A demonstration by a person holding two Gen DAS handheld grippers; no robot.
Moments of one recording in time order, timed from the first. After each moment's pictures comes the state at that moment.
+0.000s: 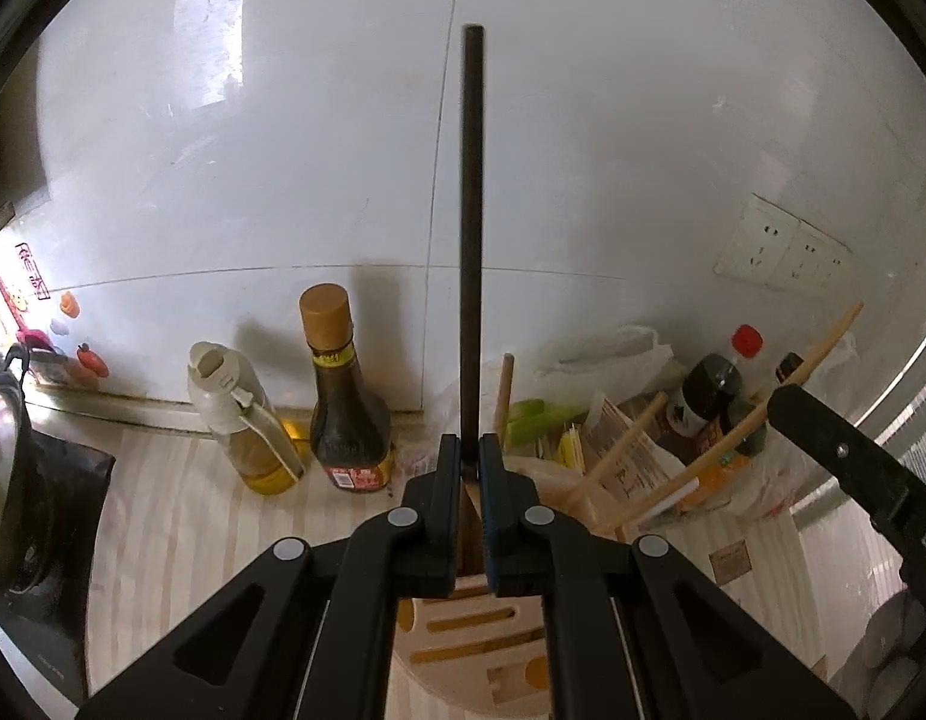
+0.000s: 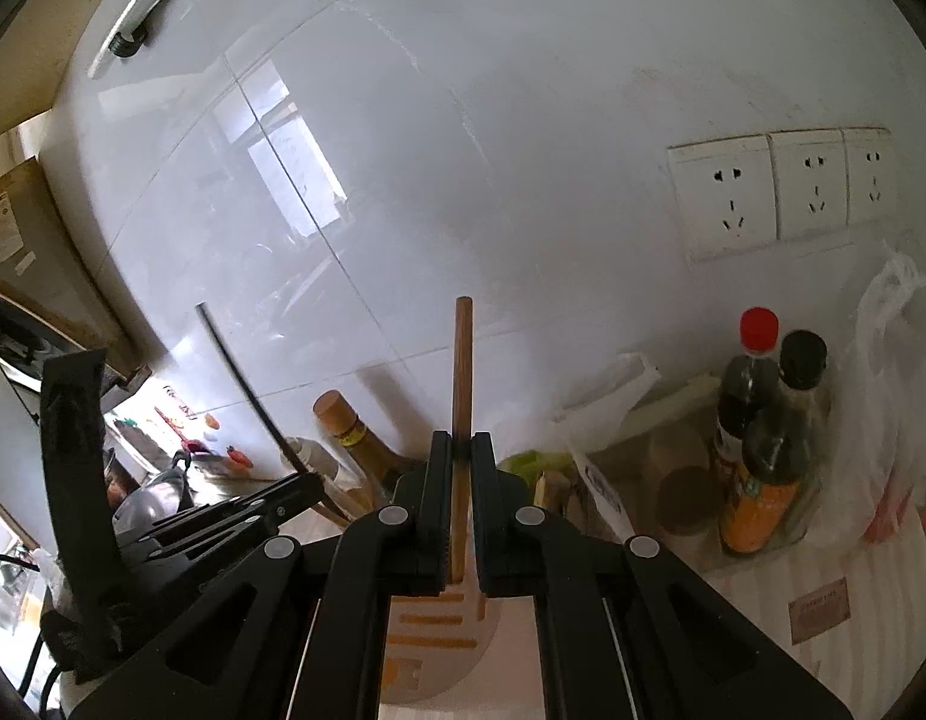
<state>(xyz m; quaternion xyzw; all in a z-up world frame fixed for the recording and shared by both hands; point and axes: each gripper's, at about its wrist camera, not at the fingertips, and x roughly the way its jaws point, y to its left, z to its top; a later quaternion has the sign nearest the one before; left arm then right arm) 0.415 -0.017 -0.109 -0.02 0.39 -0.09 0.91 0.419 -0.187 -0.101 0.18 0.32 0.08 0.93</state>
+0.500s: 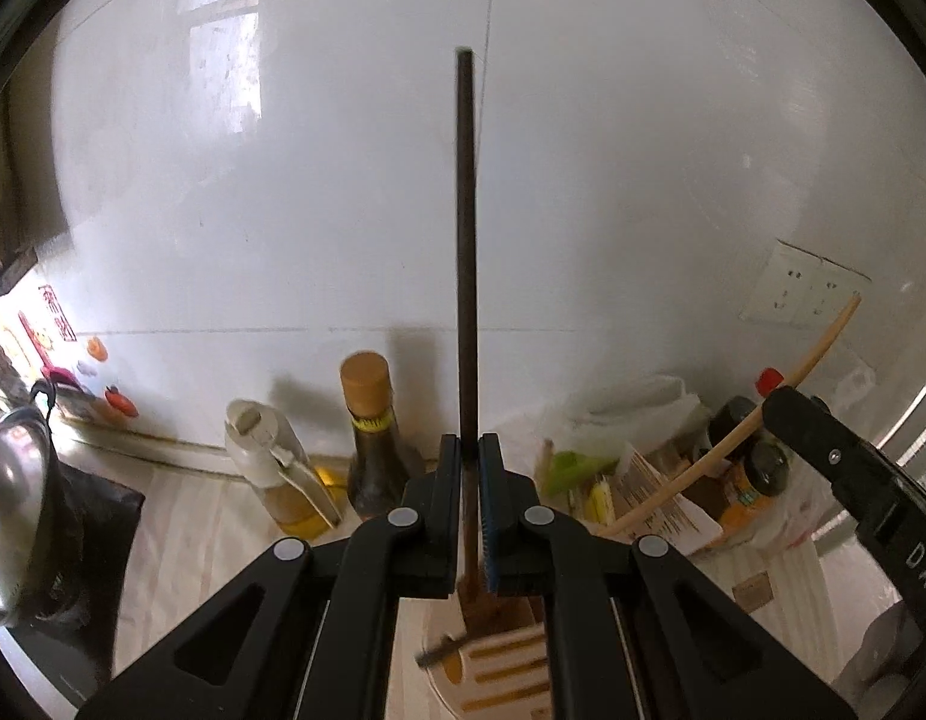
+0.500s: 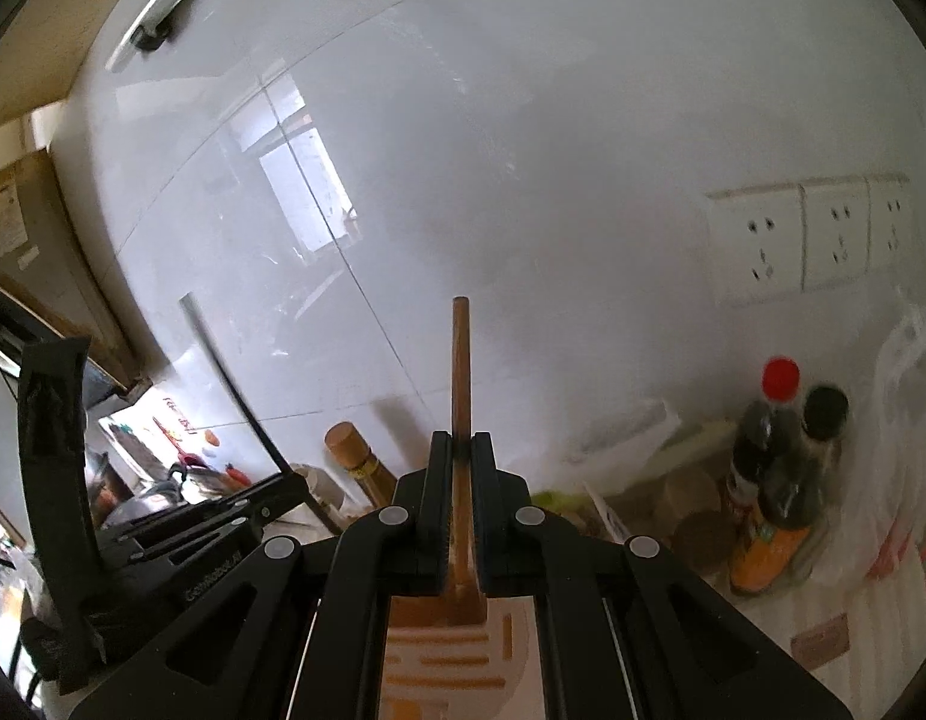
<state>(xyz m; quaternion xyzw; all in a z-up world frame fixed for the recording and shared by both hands) 0.437 -0.005 -0.087 0.00 0.36 -0.06 0.93 0.445 -0.157 -0.084 0.14 0.29 0.08 0.94</state>
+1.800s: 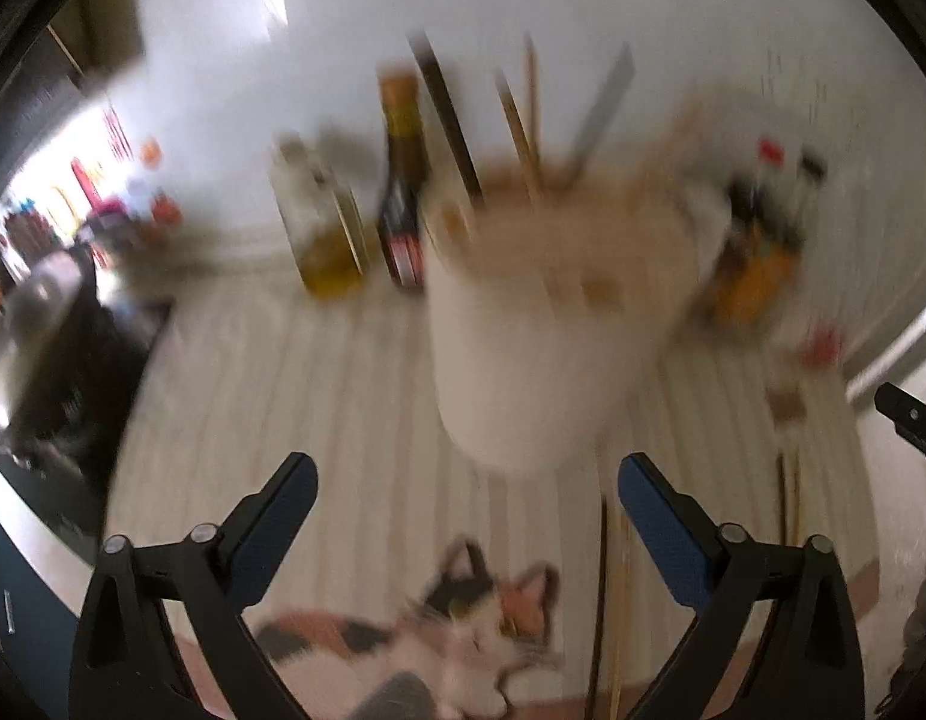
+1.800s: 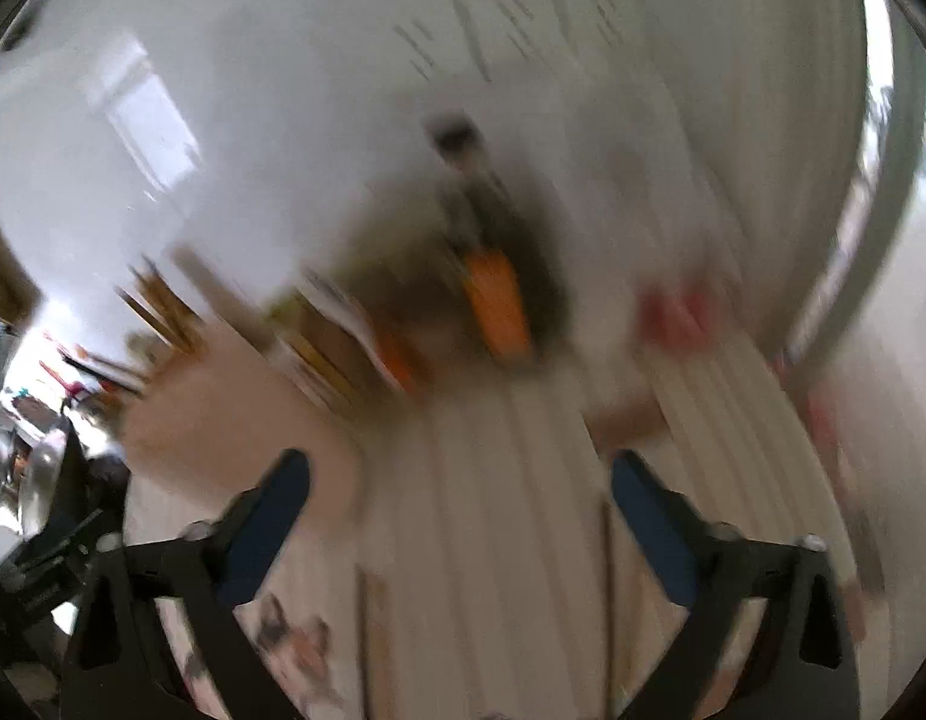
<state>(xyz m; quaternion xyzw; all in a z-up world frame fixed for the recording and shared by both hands) 0.289 -0.021 -0.197 0.02 0.49 -0.02 0.87 0.286 -0.305 -0.197 0.18 0.48 -0.10 0.85</state>
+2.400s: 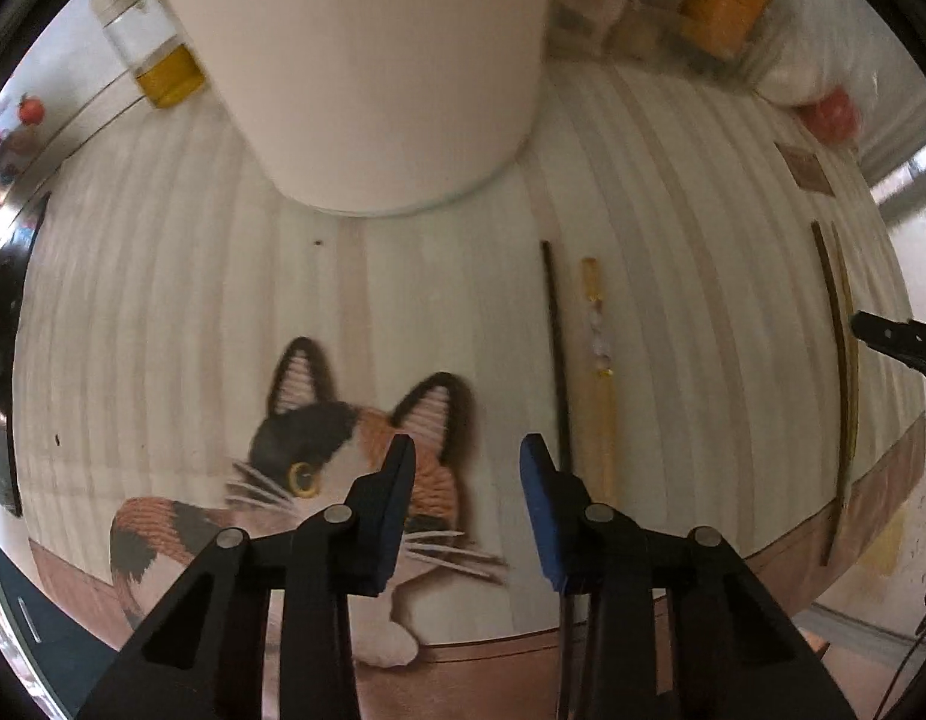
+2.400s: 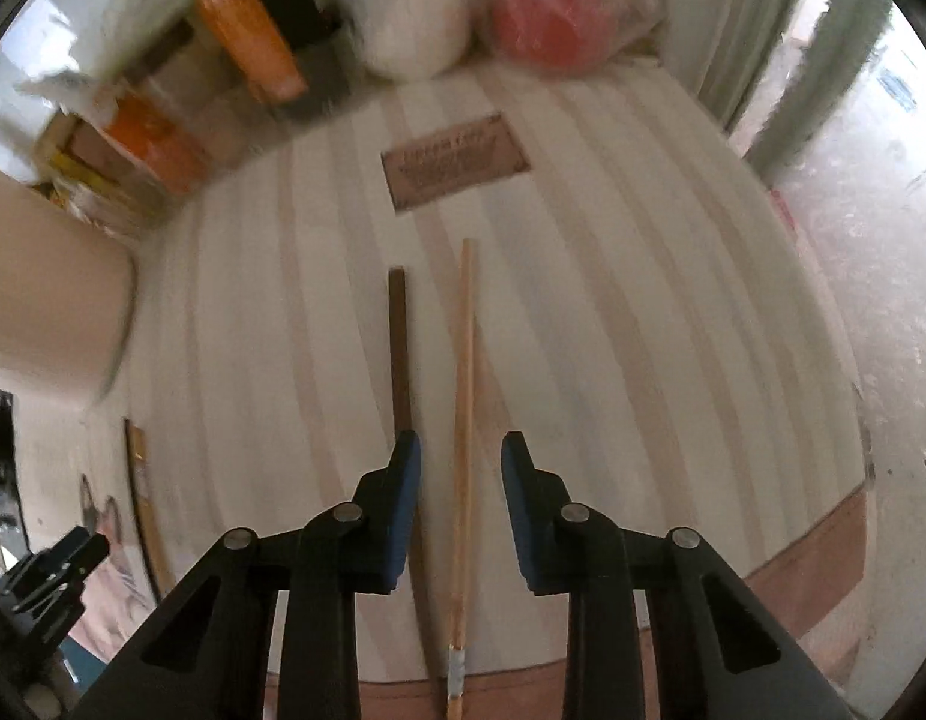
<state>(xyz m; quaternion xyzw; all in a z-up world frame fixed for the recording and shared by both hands) 0.261 -0.084 -0.332 0.07 0.64 -0.07 0.76 0.265 -0.367 -0.349 0.16 0.63 -0.14 0.74</state>
